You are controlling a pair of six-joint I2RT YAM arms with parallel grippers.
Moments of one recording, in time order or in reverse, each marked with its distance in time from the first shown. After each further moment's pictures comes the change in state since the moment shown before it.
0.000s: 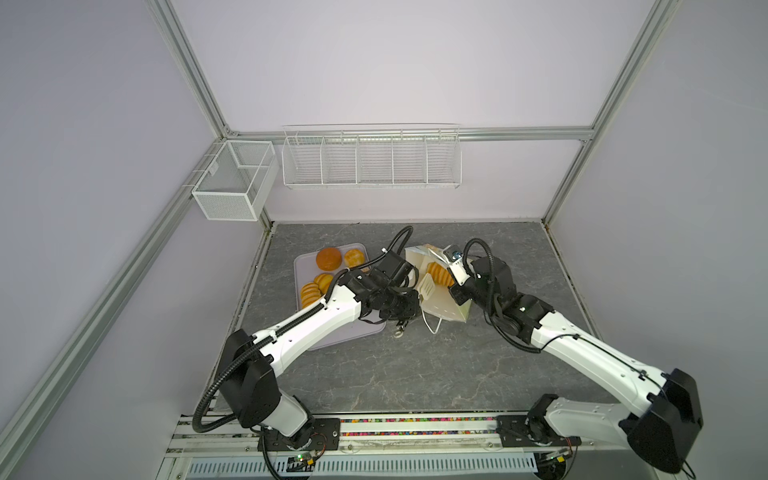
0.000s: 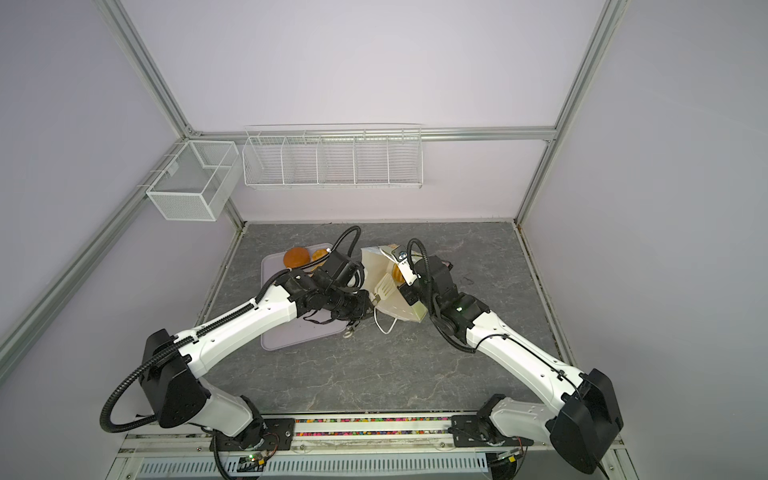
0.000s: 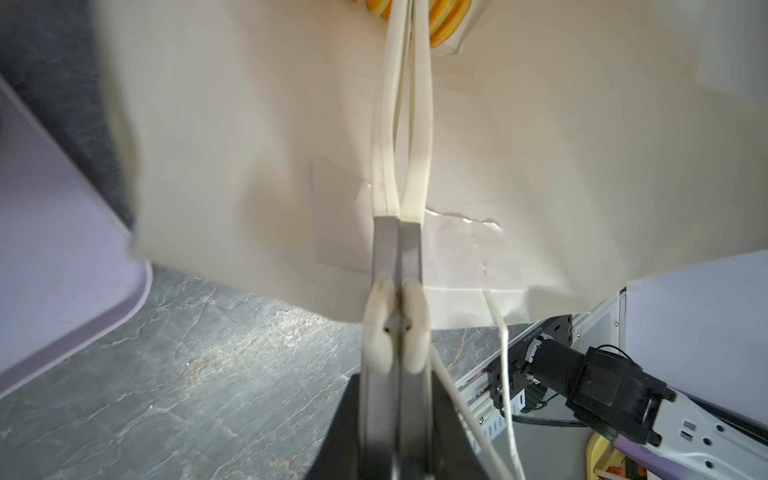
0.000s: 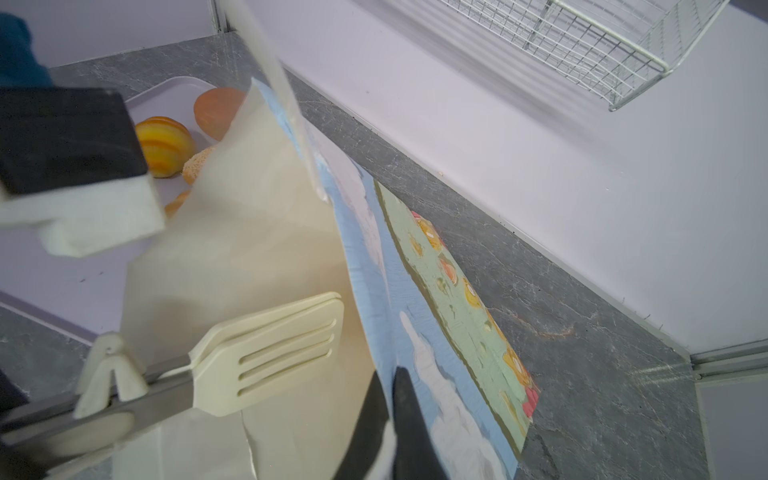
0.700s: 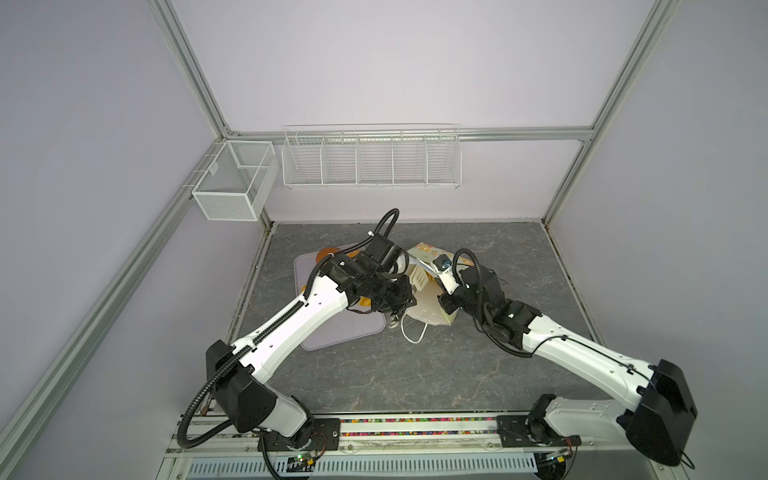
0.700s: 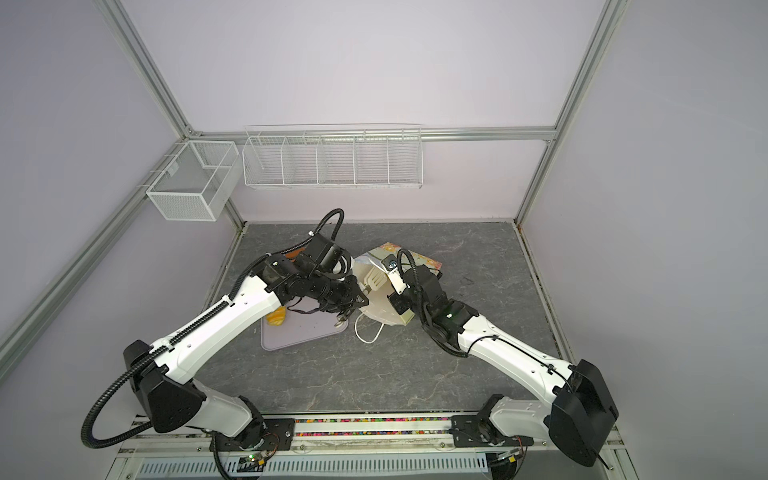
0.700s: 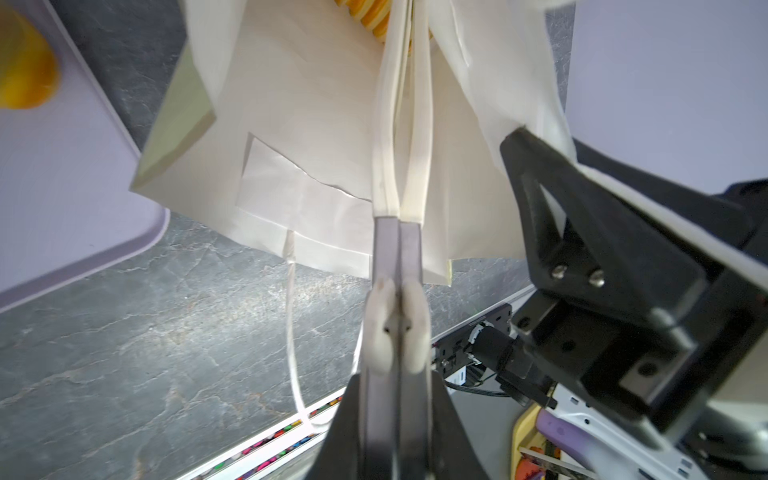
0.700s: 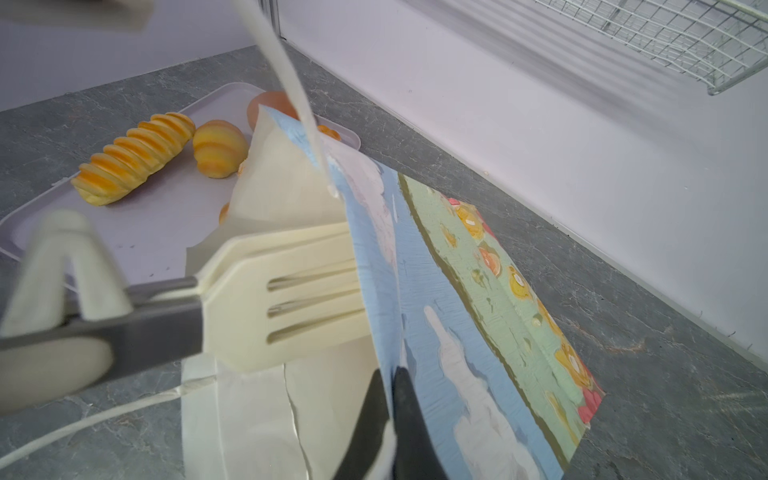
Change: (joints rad) left arm 0.051 -0.023 0.175 -0.176 0.084 -0.139; right arm 0.078 0.032 -0.053 0.076 -0.026 0.069
